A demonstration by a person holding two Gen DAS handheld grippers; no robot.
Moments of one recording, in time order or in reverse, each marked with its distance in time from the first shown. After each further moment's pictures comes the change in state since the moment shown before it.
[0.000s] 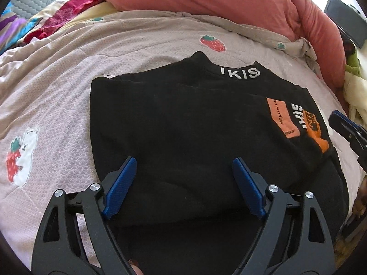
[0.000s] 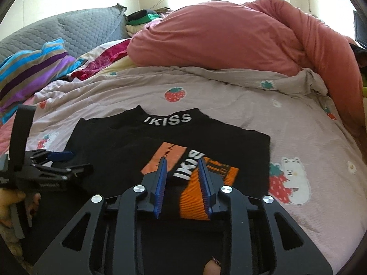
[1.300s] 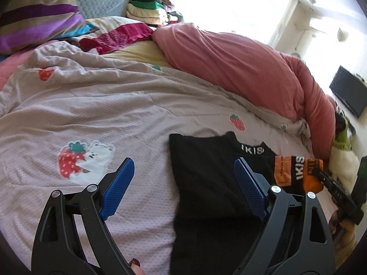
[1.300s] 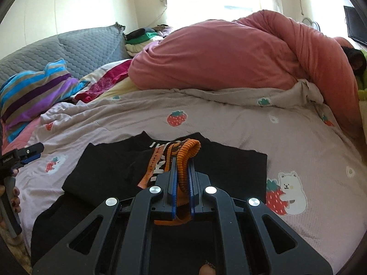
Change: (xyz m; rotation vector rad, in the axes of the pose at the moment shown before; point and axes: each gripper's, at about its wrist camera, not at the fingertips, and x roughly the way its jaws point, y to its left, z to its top) left arm -0.105 0.086 -0.006 -0.257 -0.339 -0.030; right arm -0.027 -0.011 0.014 0.061 -0.108 0.017
